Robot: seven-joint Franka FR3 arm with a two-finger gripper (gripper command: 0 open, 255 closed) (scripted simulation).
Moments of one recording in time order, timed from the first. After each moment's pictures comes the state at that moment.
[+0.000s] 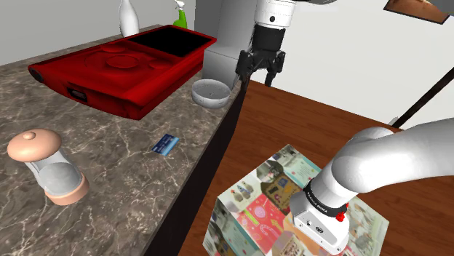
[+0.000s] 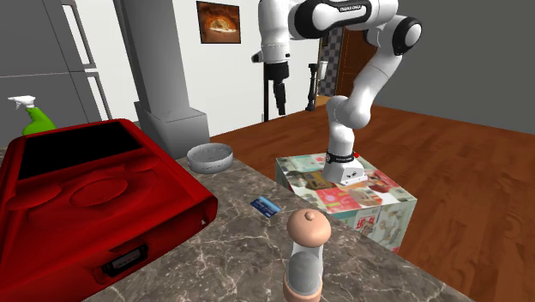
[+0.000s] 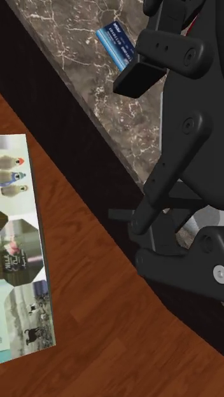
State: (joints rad) arm -0.04 -0.61 0.24 -2.33 0.18 1.62 0.32
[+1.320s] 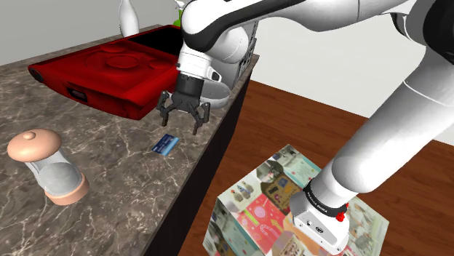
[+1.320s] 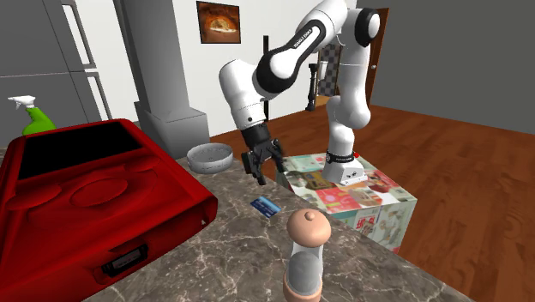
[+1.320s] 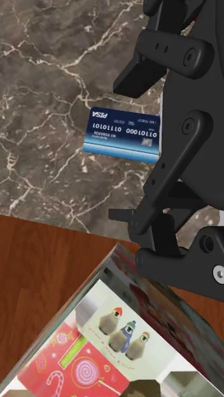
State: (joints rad) arm -0.03 0.00 0.48 -2.18 0.56 2.02 1.05
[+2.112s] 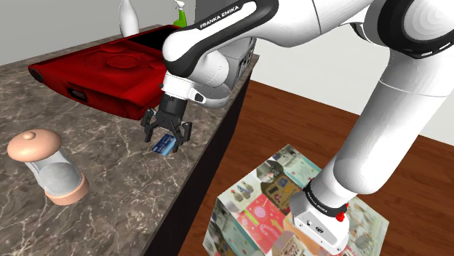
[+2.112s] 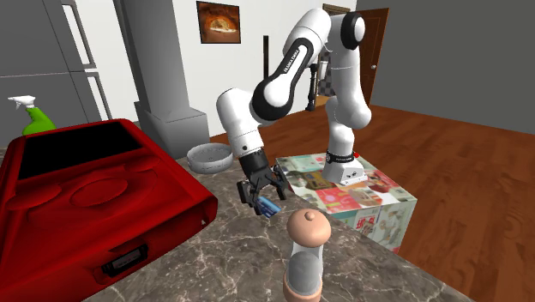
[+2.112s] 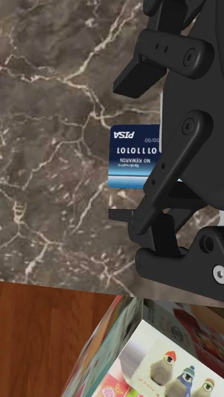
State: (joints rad) arm 0.02 0.20 0.51 -2.15 0.63 2.22 1.15
